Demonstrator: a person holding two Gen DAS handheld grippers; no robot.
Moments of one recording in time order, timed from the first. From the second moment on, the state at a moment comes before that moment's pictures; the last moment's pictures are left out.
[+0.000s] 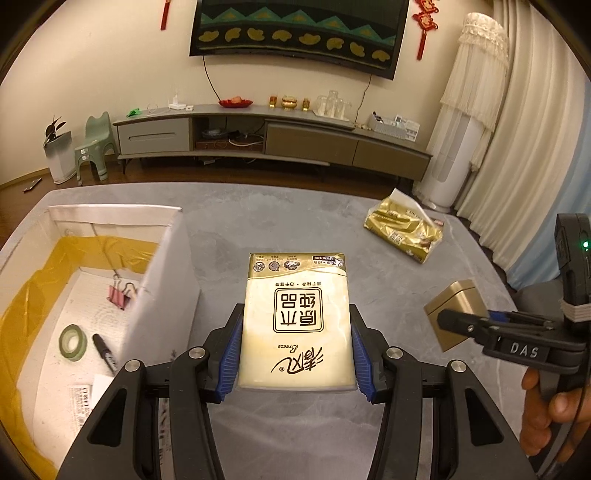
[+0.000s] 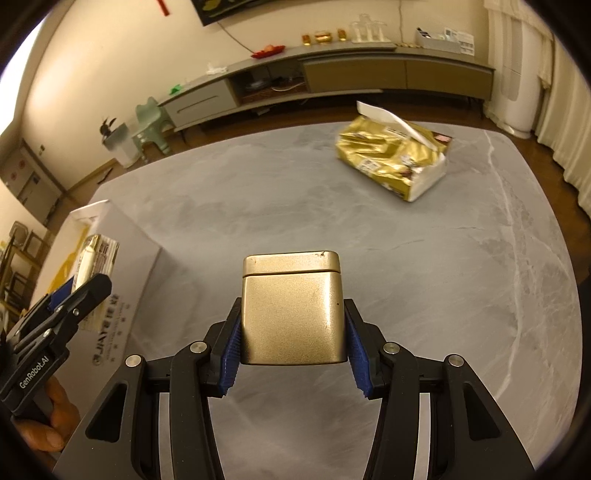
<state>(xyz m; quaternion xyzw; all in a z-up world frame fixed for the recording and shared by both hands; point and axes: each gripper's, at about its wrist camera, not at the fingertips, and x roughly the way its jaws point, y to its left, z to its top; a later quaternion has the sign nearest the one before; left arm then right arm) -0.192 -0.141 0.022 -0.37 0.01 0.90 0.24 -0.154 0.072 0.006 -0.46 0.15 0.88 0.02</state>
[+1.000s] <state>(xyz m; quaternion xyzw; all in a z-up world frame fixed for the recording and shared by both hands) -0.143 -0.242 0.083 -0.32 -0.04 0.92 0.23 -0.112 -0.066 0.071 -0.41 0.08 0.90 -0.09</state>
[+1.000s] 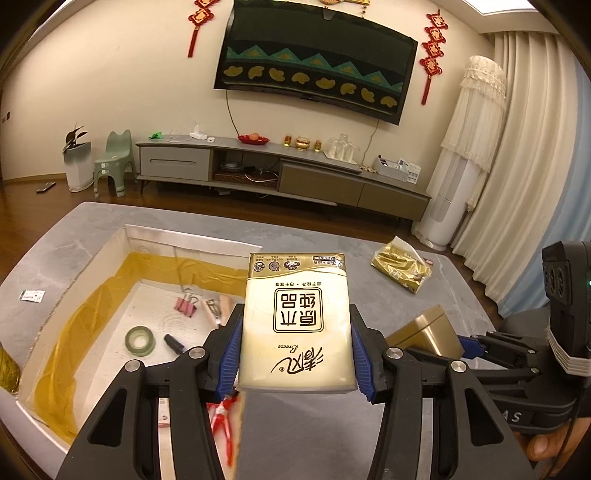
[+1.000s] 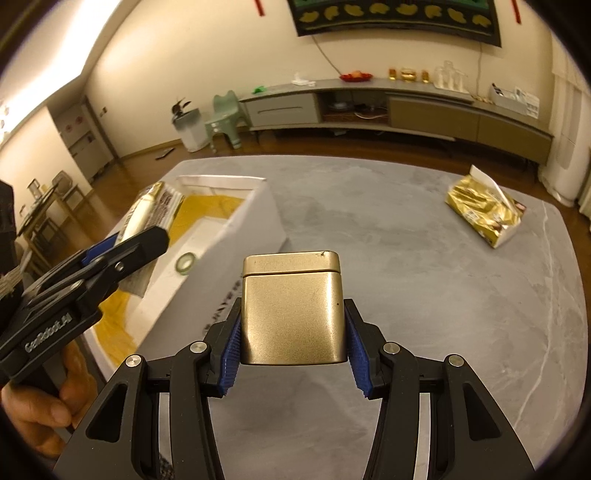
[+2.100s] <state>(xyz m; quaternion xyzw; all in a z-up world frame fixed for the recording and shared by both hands) -0.164 -0.370 0.077 -0.30 -0.10 0.94 0.14 -0.158 -0.204 0.108 -0.39 -0.01 0.90 -0.20</state>
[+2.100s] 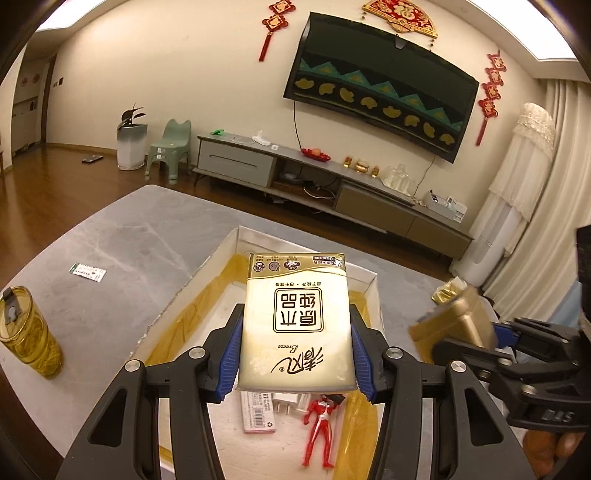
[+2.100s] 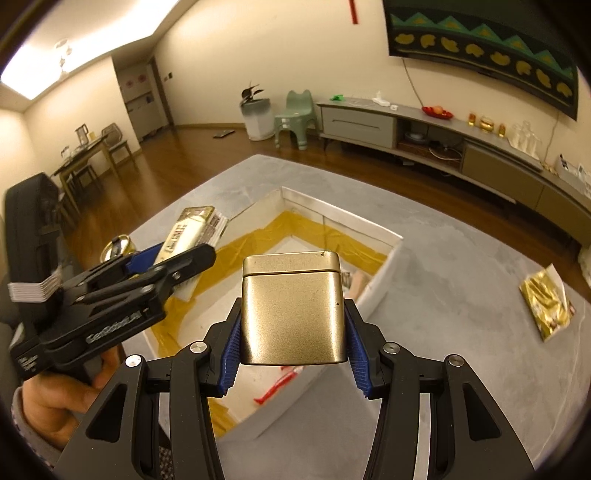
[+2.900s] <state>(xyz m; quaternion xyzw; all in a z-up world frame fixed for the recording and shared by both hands) -0.184 -0.393 0.036 -0.35 -0.04 0.93 0.10 -0.296 -0.283 0.049 -0.49 -0.05 0.85 -0.20</state>
